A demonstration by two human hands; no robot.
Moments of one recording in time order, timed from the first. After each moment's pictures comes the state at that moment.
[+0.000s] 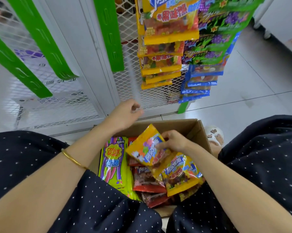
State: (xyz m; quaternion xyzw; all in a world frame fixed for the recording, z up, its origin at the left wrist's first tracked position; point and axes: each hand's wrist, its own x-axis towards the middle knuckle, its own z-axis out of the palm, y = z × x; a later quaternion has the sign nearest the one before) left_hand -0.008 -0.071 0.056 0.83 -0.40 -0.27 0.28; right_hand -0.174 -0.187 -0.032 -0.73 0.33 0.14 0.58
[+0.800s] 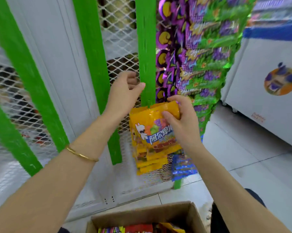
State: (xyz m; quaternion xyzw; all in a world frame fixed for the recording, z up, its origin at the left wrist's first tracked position) left_hand 0.034 -0.179 0.341 0.69 -0.45 0.03 0.57; right_hand -0.109 -0.249 0.277 -0.75 0.17 -0.51 0.38
